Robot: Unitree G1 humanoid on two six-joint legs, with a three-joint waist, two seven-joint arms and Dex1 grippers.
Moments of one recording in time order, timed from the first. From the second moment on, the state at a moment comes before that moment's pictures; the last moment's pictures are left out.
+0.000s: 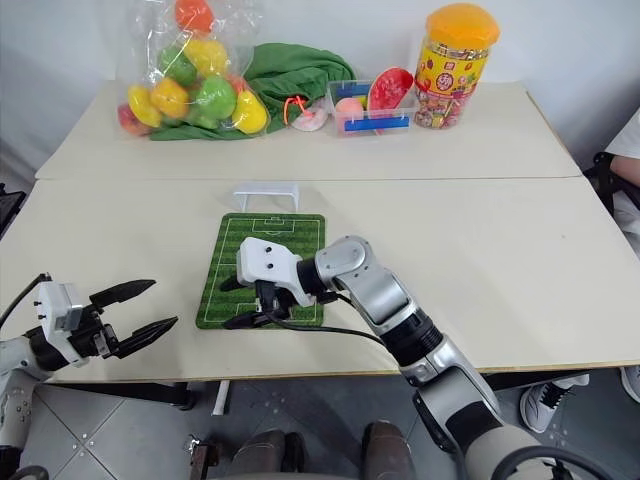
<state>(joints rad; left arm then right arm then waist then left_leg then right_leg) 0.04 0.72 0.42 0.12 -0.52 -0.01 -1.12 -0.75 -0.19 0.46 -0.01 0.14 0.38 1.19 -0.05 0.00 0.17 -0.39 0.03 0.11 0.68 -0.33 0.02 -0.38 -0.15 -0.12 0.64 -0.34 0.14</state>
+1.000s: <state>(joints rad) 0.05 0.74 0.49 0.00 -0.67 0.24 -1.12 -1.22 -0.09 0.23 0.87 0.07 0.03 0.90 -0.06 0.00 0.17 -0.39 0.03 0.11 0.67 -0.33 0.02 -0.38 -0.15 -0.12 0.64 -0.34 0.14</state>
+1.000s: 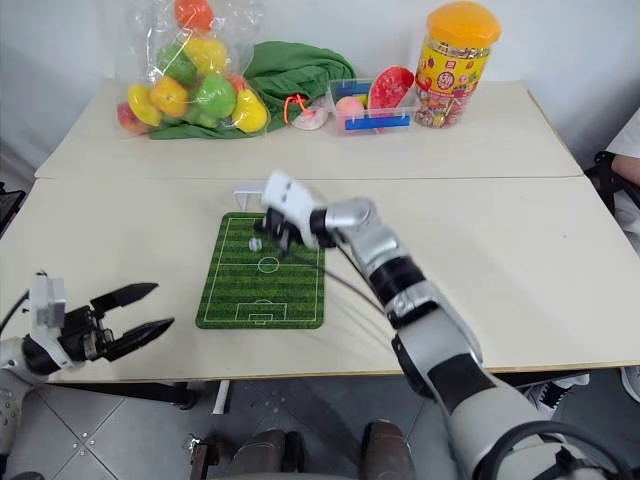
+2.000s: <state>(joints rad) 0.05 0.72 0.63 0.14 -0.66 0.14 -1.03 -0.68 -0.68 0.02 0.53 0.27 0.15 1.37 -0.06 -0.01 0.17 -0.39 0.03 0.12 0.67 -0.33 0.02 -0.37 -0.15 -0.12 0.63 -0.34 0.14</state>
